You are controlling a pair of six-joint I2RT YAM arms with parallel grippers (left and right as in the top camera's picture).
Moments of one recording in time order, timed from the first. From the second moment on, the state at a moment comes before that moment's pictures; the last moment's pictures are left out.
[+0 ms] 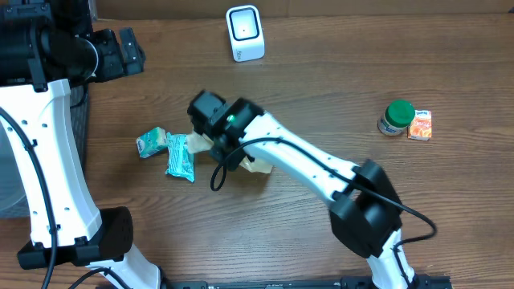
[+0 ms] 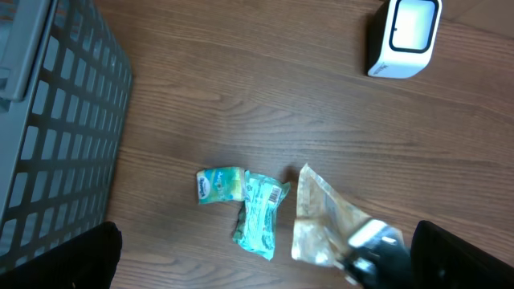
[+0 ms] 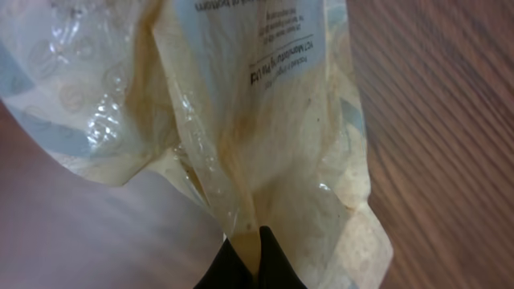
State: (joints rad) left arm 0.08 1.86 2.51 -1.69 0.04 -0.20; right arm 0.84 2.11 1.92 -1.15 -0.01 -0.05
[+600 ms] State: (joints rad) left arm 0.08 1.86 2.51 -1.69 0.04 -0.20; right arm 0.47 2.00 1.53 -0.85 -1.23 0.06
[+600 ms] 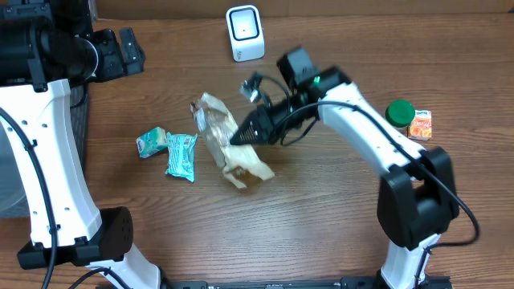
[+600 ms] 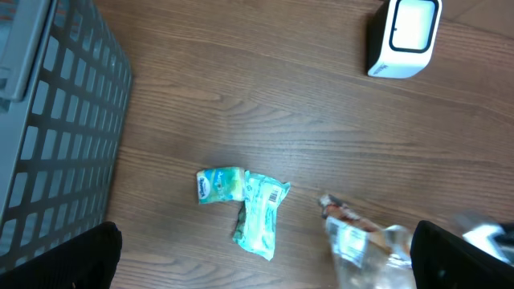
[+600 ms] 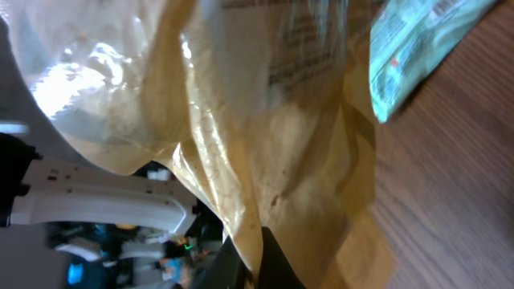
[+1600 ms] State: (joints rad) left arm 0.08 1.86 2.51 -1.69 0.04 -0.20; right arm 0.29 2.04 1.38 -0.82 -0.55 0.21
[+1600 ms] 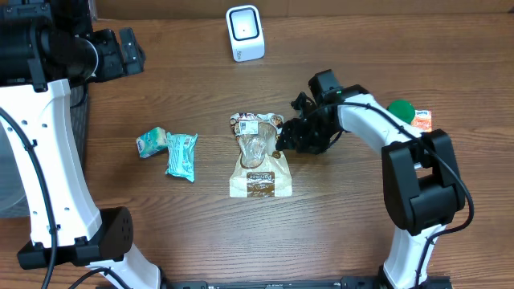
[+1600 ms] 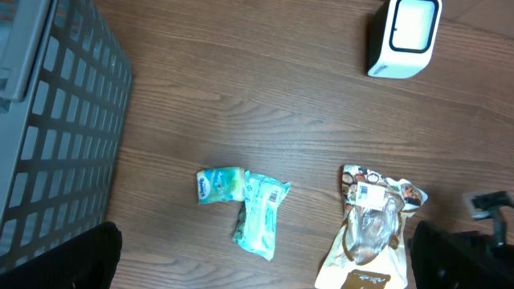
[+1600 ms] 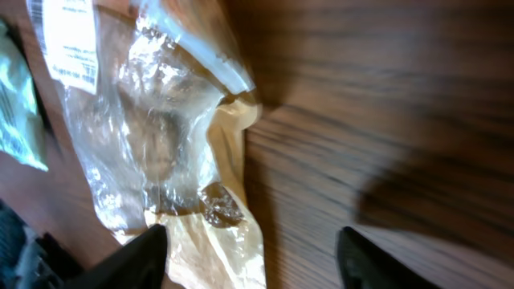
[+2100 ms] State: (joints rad) left arm 0.08 1.86 2.51 -1.69 0.04 -0.20; right arm 0.22 2.07 1.39 -0.65 -0.73 0.15
